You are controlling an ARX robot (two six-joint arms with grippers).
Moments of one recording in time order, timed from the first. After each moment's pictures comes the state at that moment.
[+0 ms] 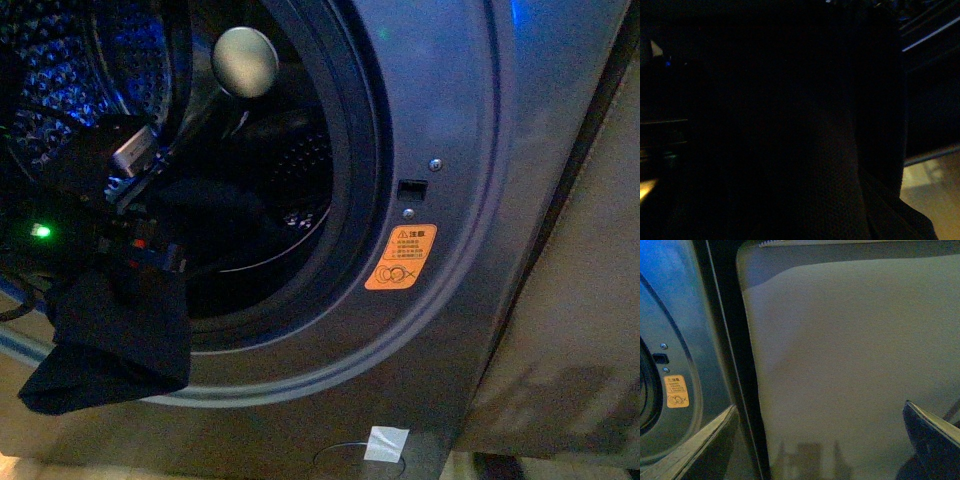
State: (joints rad) left arm -0.09 1.80 0.88 0.22 0.27 0.18; right arm 0.00 0.00 0.01 0.00 0.00 0.00
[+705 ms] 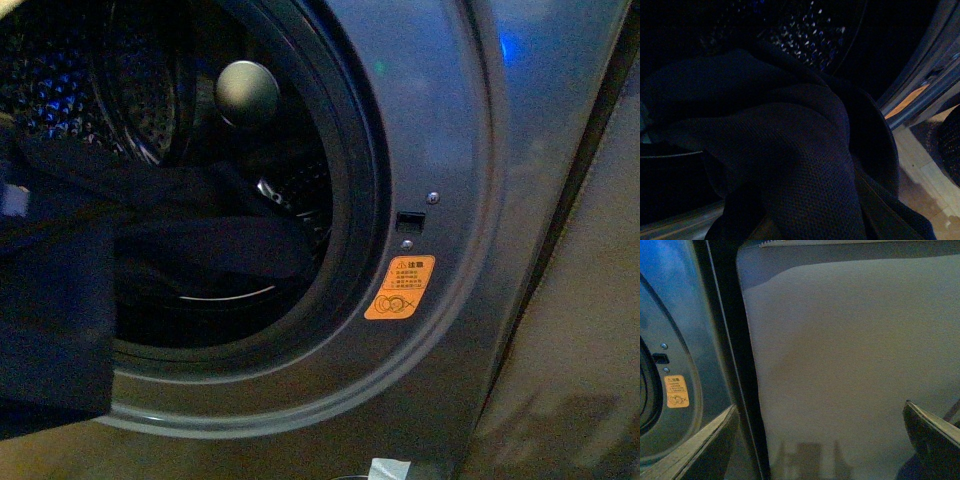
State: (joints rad) left arm -0.04 1.25 0.71 0.10 0.48 0.18; right arm 0.00 0.00 0.01 0.00 0.00 0.00
